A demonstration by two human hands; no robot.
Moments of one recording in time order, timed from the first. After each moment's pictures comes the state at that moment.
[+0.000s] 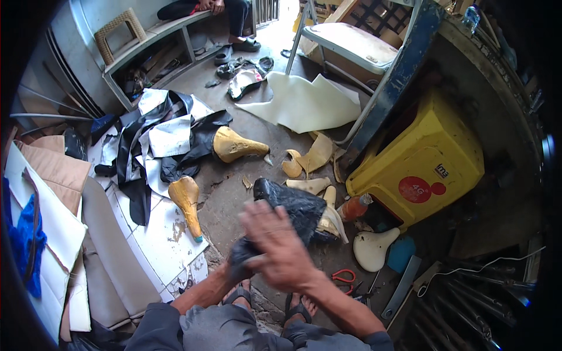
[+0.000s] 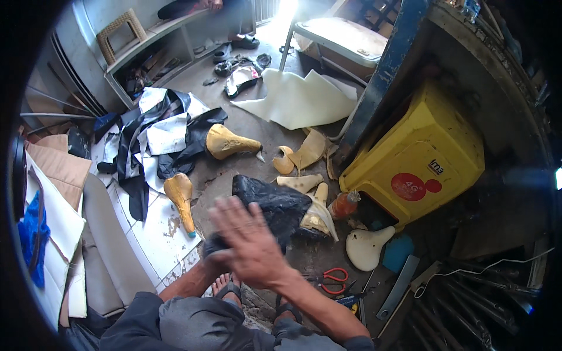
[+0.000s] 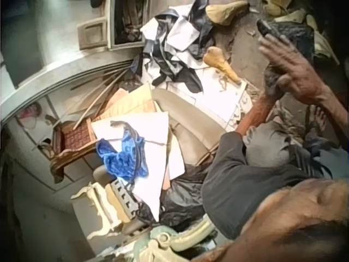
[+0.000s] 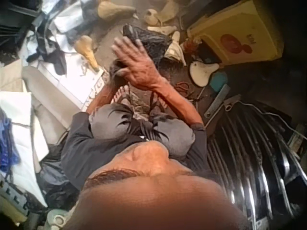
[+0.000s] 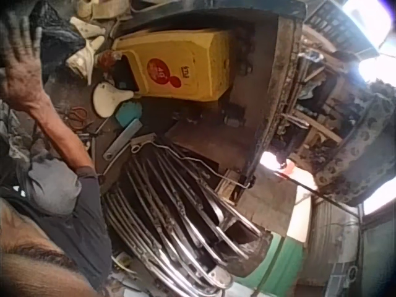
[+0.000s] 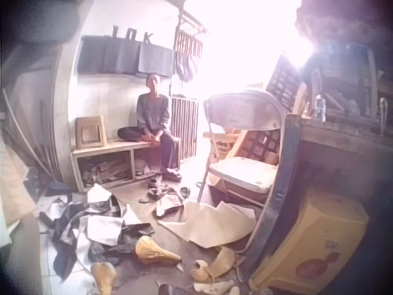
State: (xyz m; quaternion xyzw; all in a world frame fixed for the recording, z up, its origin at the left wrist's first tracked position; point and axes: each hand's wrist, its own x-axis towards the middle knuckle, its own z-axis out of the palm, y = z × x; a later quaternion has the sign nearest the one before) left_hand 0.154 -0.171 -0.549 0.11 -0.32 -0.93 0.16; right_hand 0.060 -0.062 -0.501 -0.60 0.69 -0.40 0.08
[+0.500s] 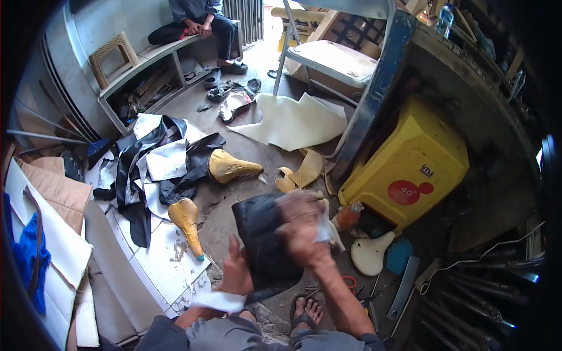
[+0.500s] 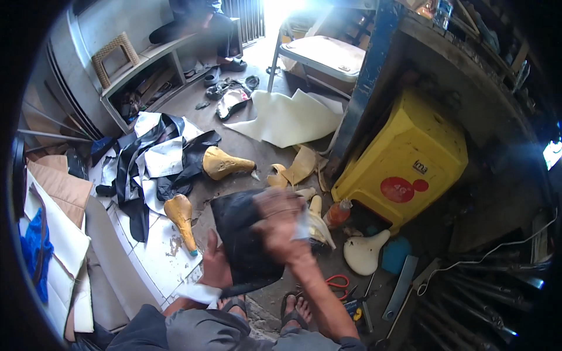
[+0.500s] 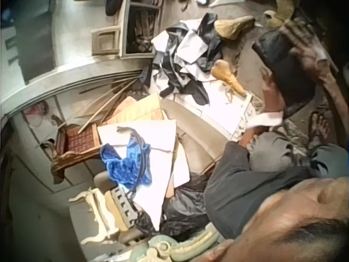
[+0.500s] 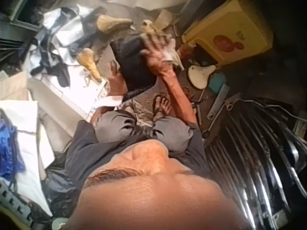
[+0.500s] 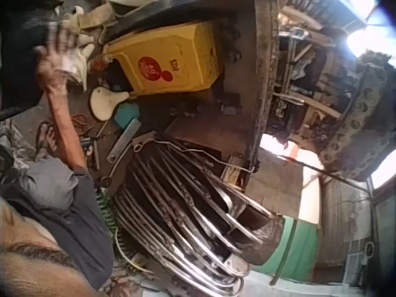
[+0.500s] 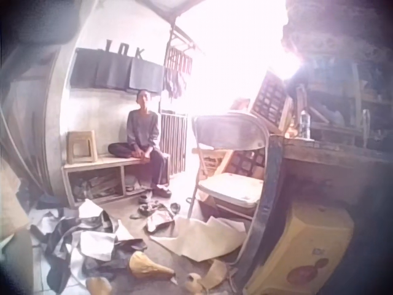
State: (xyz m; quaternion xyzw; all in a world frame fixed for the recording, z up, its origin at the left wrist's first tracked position) left_hand 0.172 -0.181 -0.534 0.15 -0.17 -0.97 0.07; right_hand 0.014 -0.066 -0.499 -0.48 0.82 -0.30 -0.06
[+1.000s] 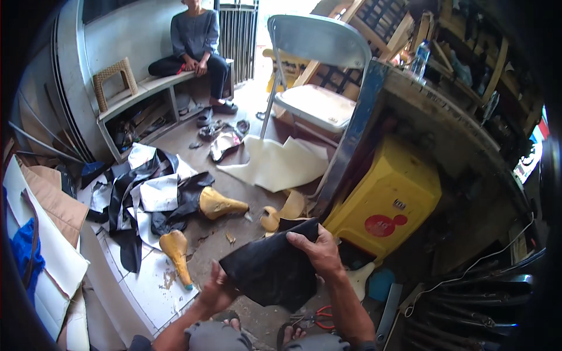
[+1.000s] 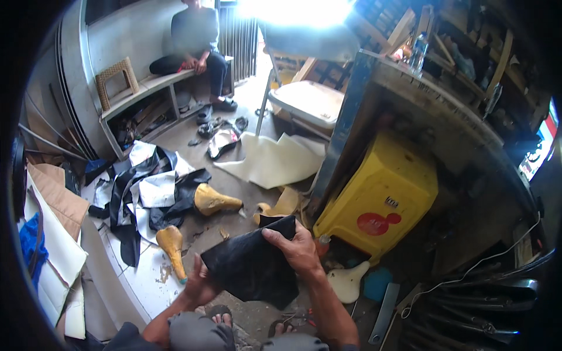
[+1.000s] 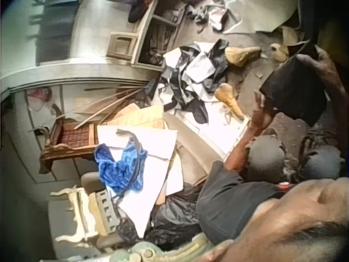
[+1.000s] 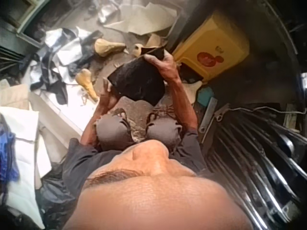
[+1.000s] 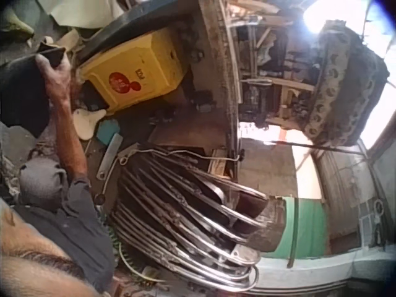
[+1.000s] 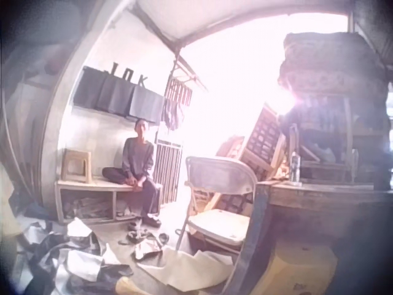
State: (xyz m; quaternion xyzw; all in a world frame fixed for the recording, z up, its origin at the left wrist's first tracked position) left_hand 0.183 -0.213 -0.531 0.13 -0.30 -0.94 0.04; right_hand -0.032 -0.034 -0.435 -0.20 0.63 -0.70 0.28
